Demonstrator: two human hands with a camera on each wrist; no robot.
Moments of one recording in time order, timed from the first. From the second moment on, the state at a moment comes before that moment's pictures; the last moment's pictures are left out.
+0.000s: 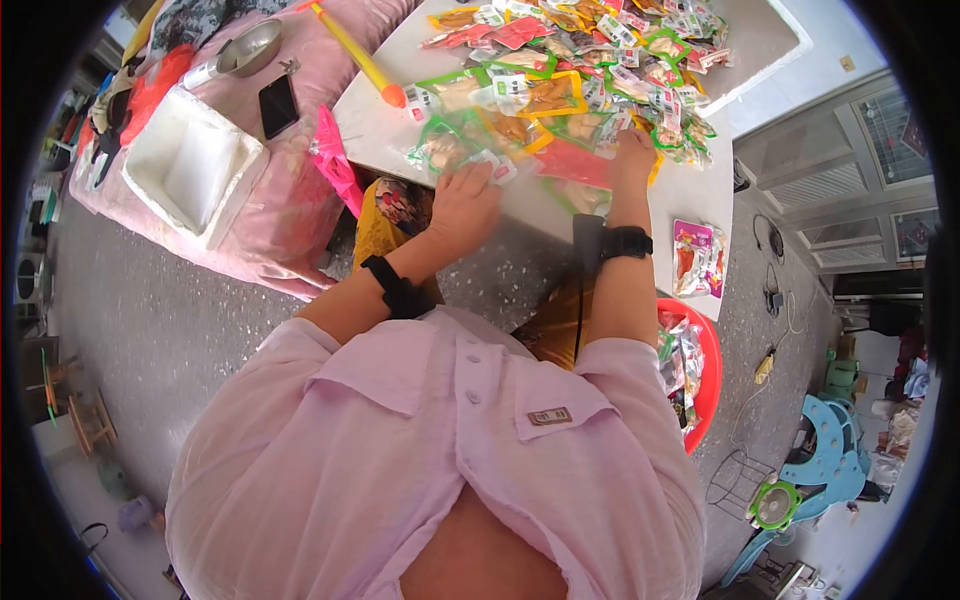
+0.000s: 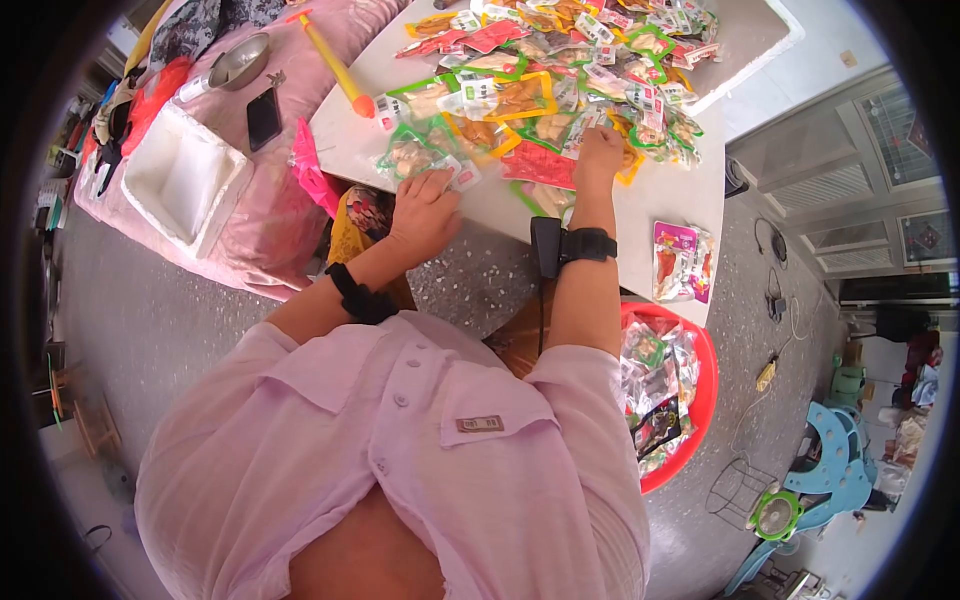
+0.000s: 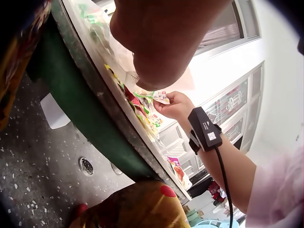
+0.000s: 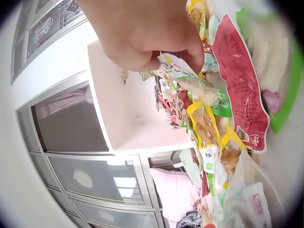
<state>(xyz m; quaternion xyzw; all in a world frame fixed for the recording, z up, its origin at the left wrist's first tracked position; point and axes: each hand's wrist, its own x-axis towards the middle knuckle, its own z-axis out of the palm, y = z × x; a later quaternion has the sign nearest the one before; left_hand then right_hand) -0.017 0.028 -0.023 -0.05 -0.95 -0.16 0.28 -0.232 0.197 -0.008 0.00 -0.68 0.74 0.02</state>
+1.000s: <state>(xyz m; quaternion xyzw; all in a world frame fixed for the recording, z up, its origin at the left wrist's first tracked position) -0.003 0.050 -0.035 -0.19 -0.89 -0.36 0.19 -0.054 0.262 -0.027 0.00 -0.48 0.83 -0.29</state>
